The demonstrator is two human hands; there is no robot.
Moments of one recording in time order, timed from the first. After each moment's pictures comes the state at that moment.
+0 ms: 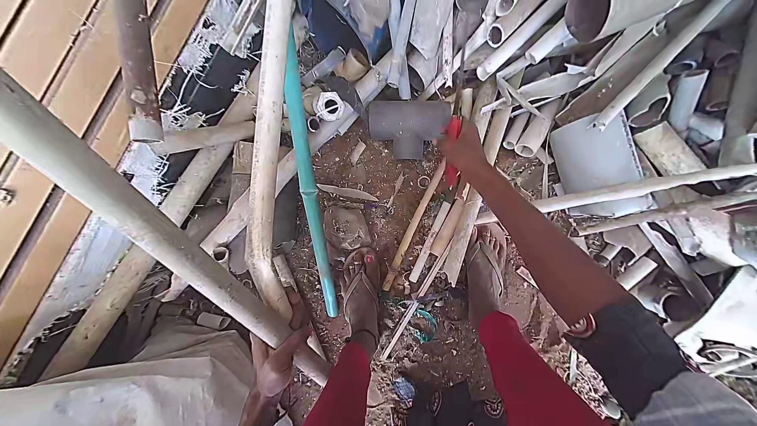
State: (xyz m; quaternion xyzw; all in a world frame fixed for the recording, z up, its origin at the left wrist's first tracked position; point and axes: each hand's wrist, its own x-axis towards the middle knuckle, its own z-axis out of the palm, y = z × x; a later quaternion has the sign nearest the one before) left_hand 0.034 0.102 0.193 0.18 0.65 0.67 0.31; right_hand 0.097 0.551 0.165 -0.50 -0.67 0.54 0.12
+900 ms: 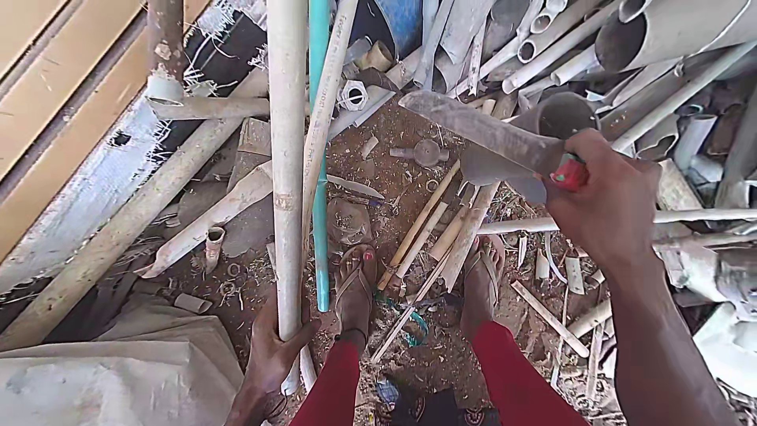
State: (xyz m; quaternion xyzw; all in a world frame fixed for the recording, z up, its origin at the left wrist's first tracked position) left_hand 0.045 0.099 0.198 0.19 0.80 0.50 0.26; right_hand 0.205 0.514 0.301 -0.31 -0.93 0.09 0.15
